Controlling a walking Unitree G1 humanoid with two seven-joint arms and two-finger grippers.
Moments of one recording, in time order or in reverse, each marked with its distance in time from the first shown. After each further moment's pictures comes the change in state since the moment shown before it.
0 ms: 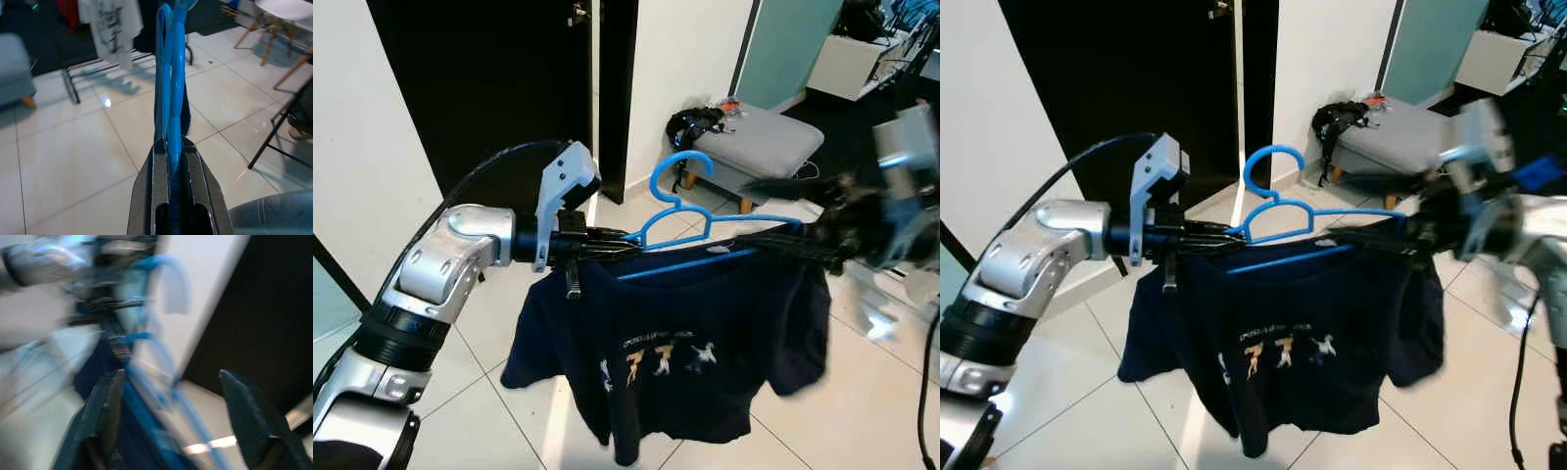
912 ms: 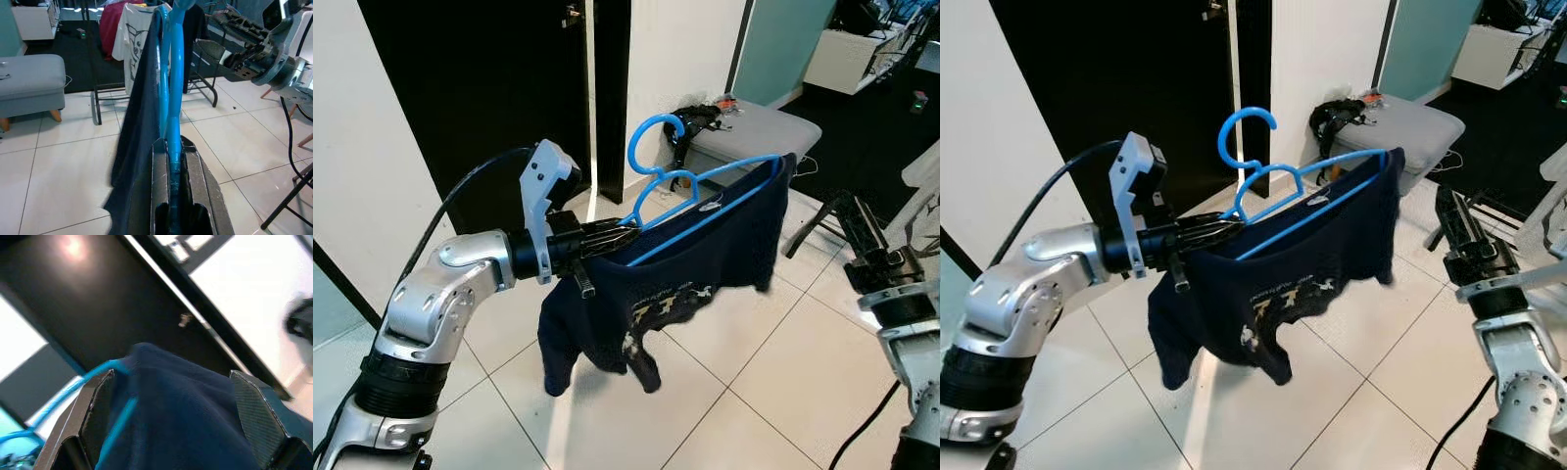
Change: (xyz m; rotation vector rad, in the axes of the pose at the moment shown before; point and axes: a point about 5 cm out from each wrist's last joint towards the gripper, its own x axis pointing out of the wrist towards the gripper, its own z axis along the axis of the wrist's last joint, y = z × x) left arm 0.003 -0.019 0.010 -0.103 -0.184 0.177; right arm -0.024 0.028 -0.097 0.830 -0.546 -0.764
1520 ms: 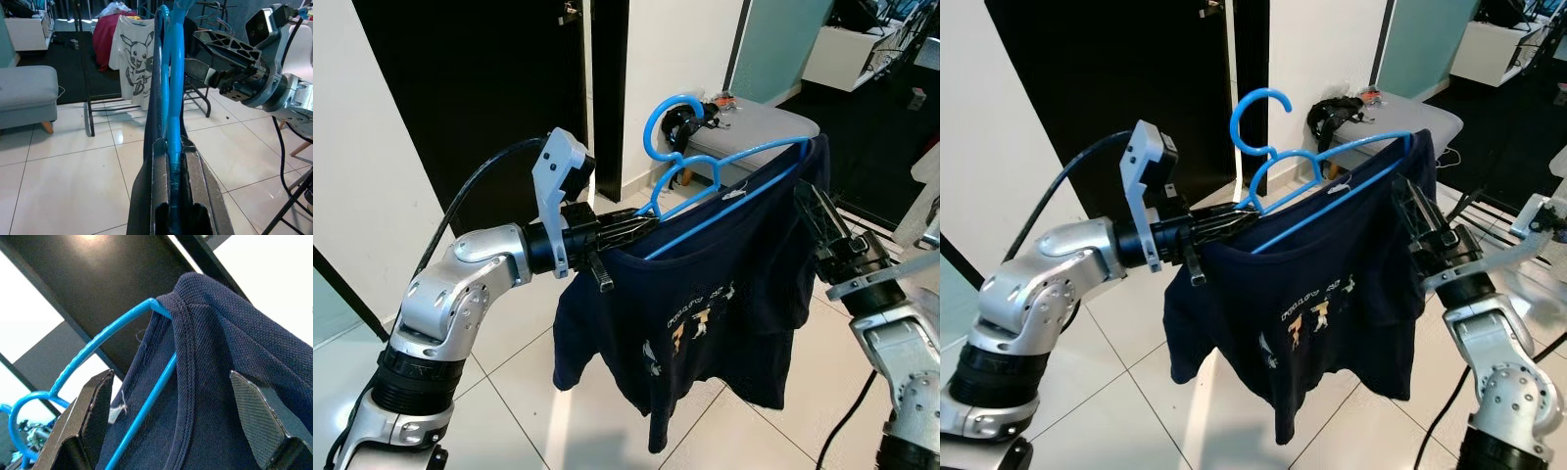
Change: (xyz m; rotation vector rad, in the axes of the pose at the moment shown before) left arm 0.012 -0.008 0.010 -0.010 -0.048 -0.012; right arm 0.014 0.028 -0.017 0.003 0.084 0.035
